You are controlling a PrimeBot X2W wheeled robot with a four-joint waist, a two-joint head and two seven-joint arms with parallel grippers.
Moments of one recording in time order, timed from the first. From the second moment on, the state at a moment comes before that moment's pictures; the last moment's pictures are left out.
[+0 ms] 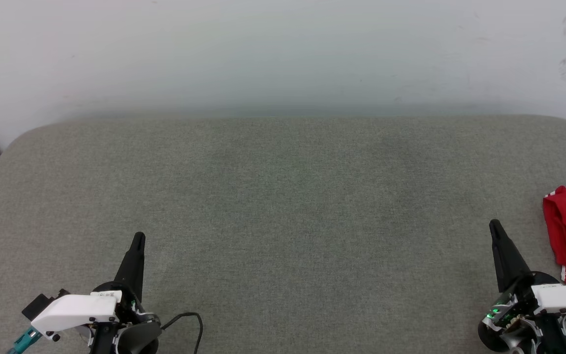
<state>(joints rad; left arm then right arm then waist) -0.11 0.06 0.10 0.25 -1.62 -0.13 0.10 -0.10 -0.07 -0.09 0.24 1.63 0.13 0.10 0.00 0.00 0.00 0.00</state>
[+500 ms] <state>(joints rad) -0.11 0.06 0.10 0.25 -1.62 -0.13 0.10 -0.10 -0.06 -0.10 0.24 1.63 0.13 0.10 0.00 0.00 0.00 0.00</state>
